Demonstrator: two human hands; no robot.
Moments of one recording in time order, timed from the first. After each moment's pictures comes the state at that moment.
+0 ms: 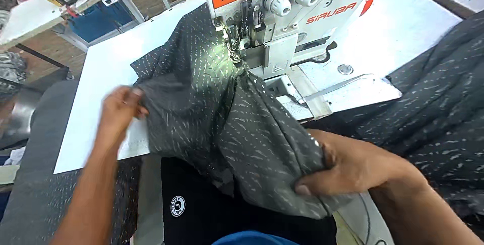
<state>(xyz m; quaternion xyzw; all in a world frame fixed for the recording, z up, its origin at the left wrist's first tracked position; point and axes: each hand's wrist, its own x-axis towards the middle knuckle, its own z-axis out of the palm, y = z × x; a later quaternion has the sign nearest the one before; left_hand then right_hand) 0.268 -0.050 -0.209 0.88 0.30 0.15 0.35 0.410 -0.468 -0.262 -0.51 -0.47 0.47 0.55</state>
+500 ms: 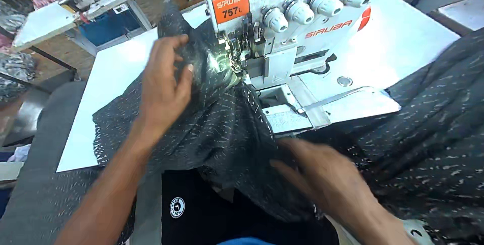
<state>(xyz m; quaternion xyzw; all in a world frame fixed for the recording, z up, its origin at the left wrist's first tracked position) 0.349 -0.129 -0.168 0.95 0.01 0.26 0.17 0.359 -0.466 -0.291 -0.88 -0.40 -0.03 0.26</state>
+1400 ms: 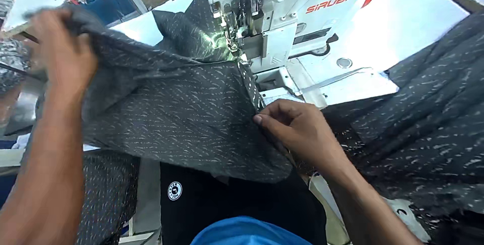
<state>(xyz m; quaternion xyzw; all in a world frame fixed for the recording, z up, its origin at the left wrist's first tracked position) 0.298 0.017 -0.135 0.95 0.17 0.25 0.01 0.388 -0.429 -0.278 -0.79 -0.31 0.09 0.53</state>
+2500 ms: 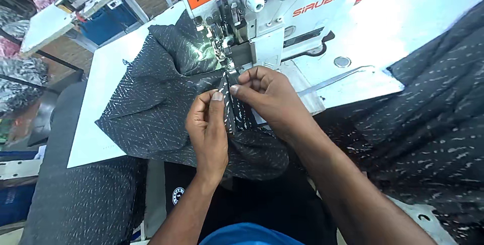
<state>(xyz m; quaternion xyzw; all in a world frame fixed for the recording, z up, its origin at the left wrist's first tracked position) 0.320 -0.278 -0.242 0.70 0.21 0.33 0.59 0.430 -0.375 -0.256 -0.65 -0.22 0.19 0.70</state>
